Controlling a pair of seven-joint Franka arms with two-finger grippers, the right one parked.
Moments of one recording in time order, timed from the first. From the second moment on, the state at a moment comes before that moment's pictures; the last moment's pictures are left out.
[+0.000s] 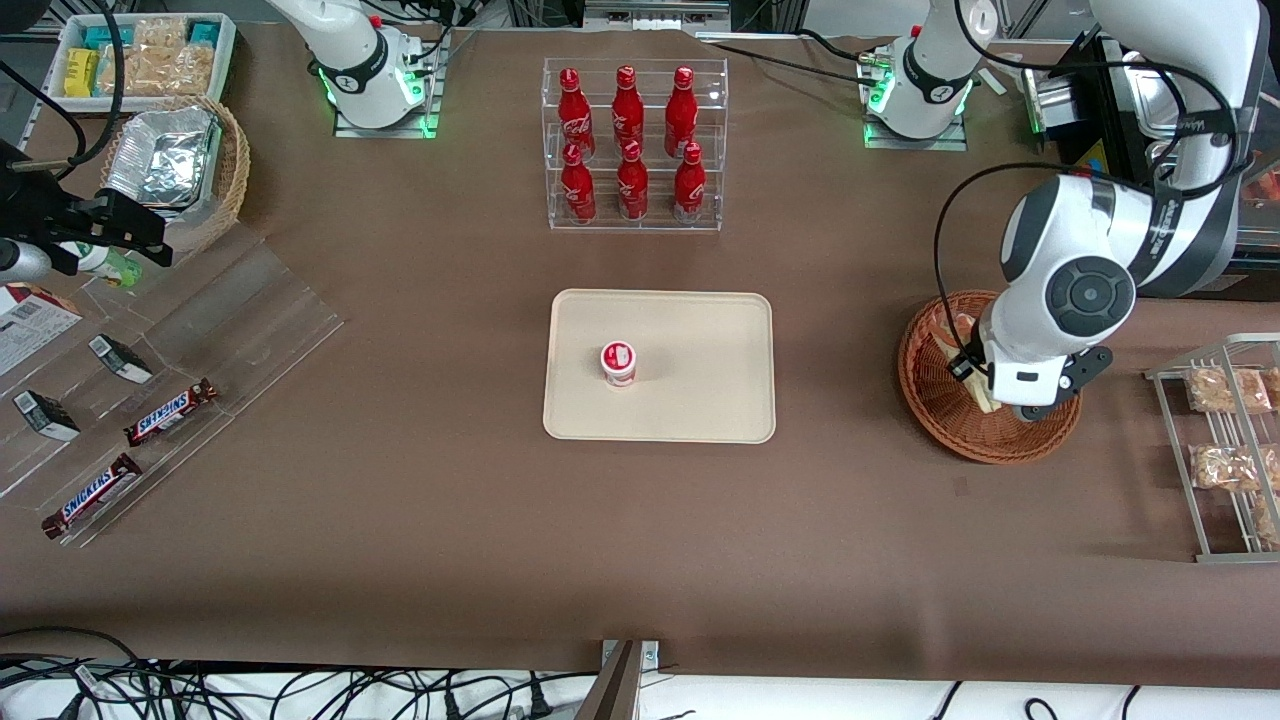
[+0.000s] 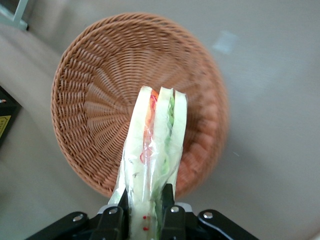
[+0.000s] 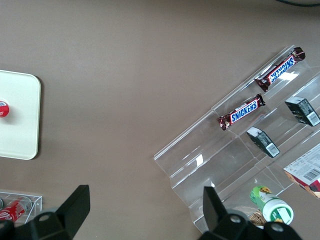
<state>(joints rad) -0.01 0.31 -0.20 -1.77 0.21 1.86 -0.93</state>
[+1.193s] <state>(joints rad) -0.31 0.59 -0.43 -1.67 0.33 2.09 -1.05</state>
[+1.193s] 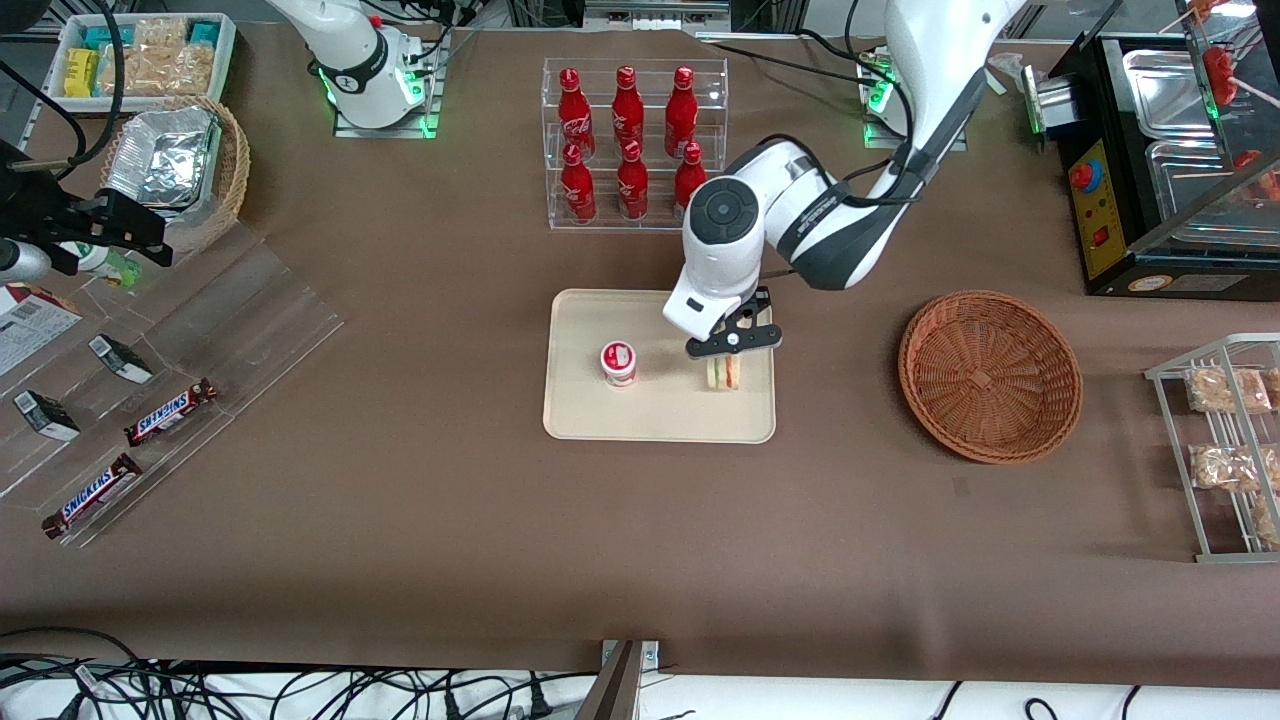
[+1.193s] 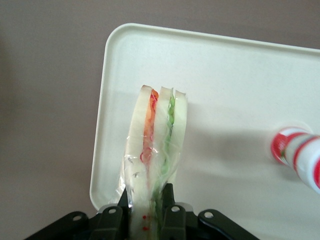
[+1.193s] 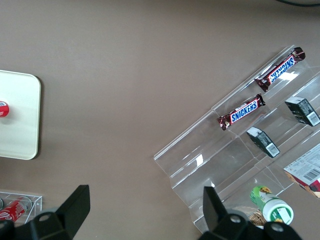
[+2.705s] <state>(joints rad) -0.31 0.68 -0.42 -1.60 0.40 2.12 -1.09</state>
